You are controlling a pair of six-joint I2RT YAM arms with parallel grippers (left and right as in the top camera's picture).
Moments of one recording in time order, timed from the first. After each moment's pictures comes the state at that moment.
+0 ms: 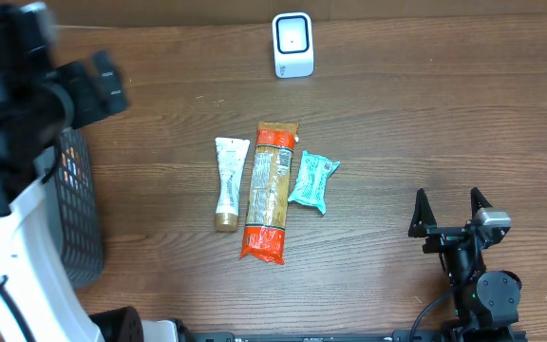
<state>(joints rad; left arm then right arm) 0.20 1.57 2.35 -1.60 -0.01 -0.24 0.13 0.01 0.02 -0.02 0.06 0.17</state>
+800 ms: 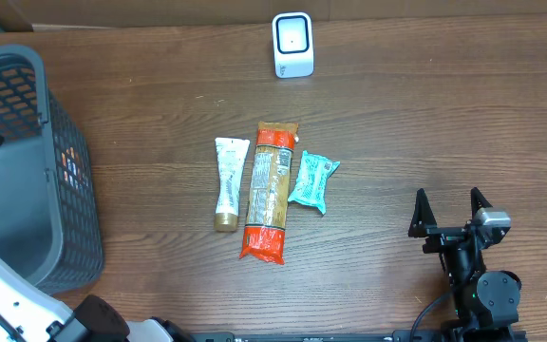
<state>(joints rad) 0.80 1.60 2.02 -1.43 0.11 -0.26 0.13 0.01 0.02 -0.02 0.06 0.17</state>
